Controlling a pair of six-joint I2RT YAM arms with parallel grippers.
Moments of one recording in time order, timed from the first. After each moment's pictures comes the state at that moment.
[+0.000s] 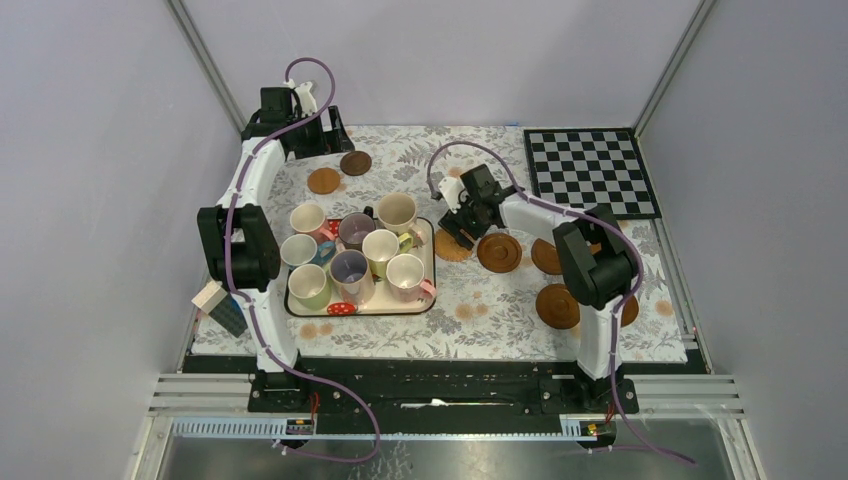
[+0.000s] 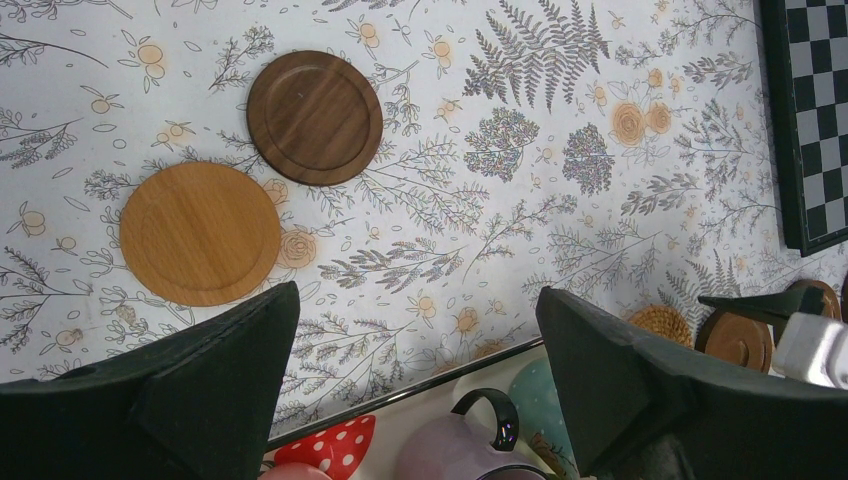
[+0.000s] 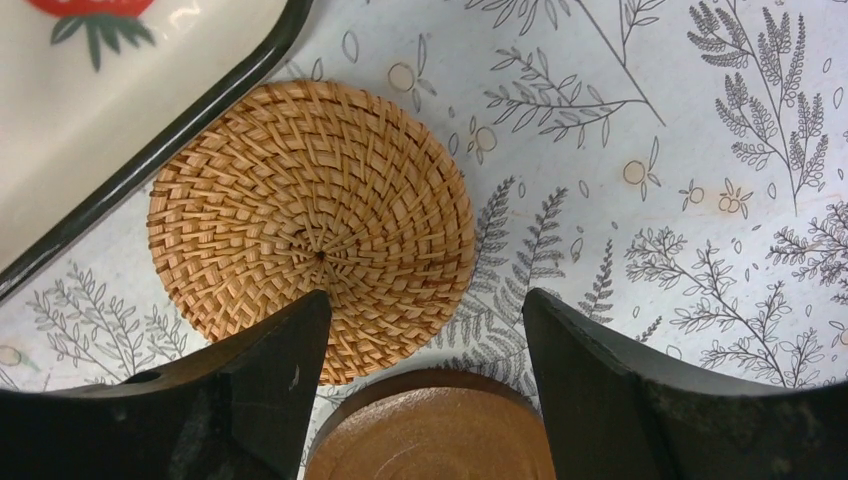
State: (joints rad) left arm 0.04 2.03 1.86 -0.56 0.44 -0.14; right arm 0.52 2.02 1.38 -0.40 -0.13 -0.43
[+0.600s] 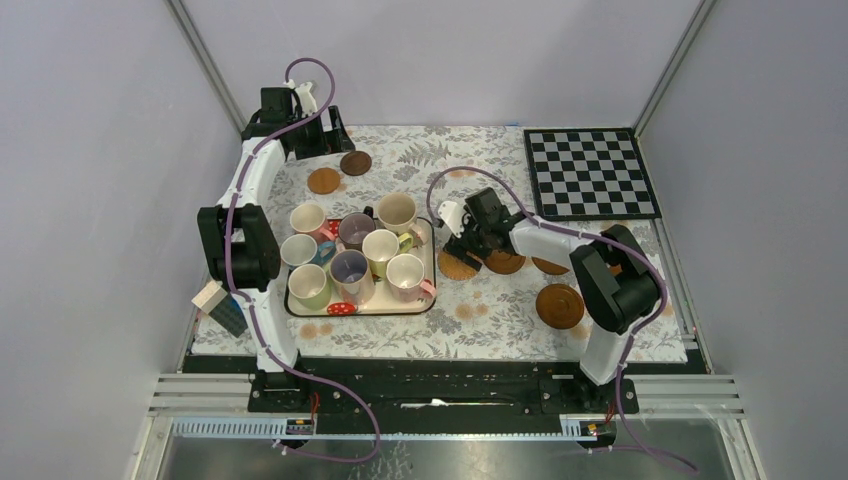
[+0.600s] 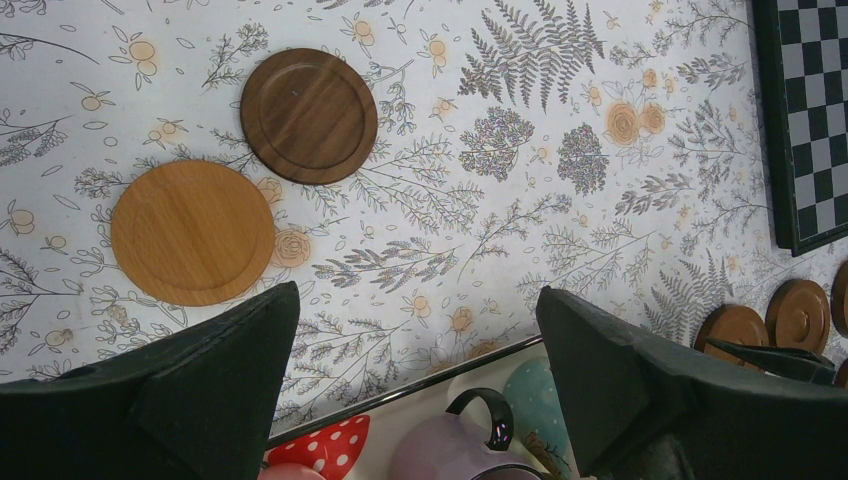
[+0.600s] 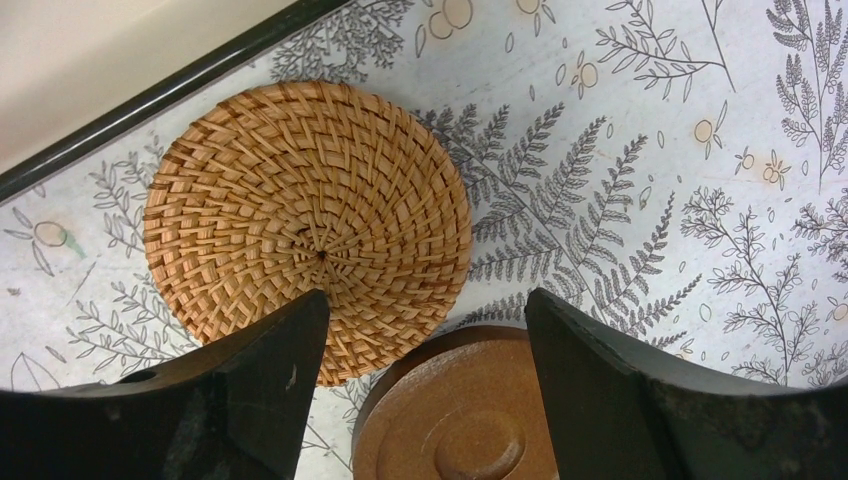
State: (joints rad) left arm 0.04 2.03 1.86 -0.56 0.45 -0.15; right arm 0.58 1.82 1.10 -0.26 -0.12 -0.56
